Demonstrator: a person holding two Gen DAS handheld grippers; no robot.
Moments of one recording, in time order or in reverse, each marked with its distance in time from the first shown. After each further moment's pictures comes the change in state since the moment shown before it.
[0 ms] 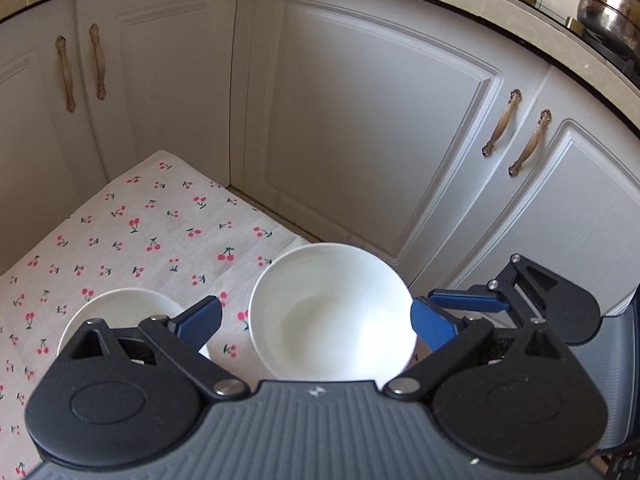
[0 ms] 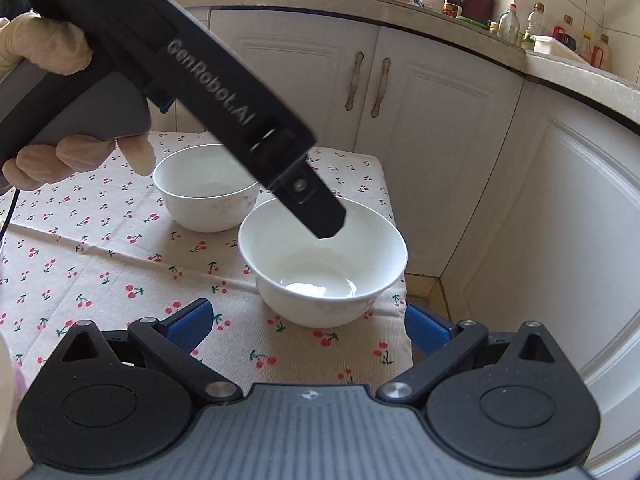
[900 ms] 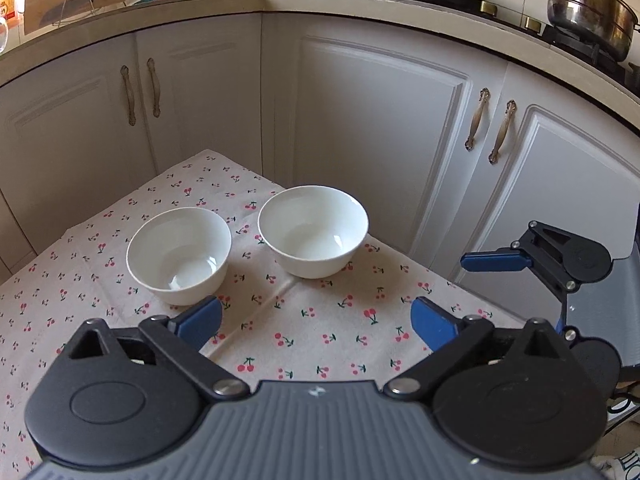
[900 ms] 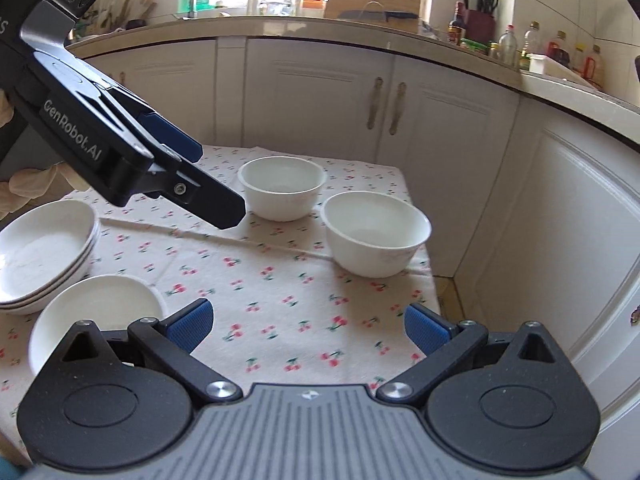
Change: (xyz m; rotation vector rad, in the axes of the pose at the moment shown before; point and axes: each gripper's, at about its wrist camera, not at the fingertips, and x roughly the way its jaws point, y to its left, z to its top) left arm -0.103 -0.047 -0.096 0.010 -0.118 0.131; right arm -0.098 0.046 -0.030 0.012 -0.052 0.007
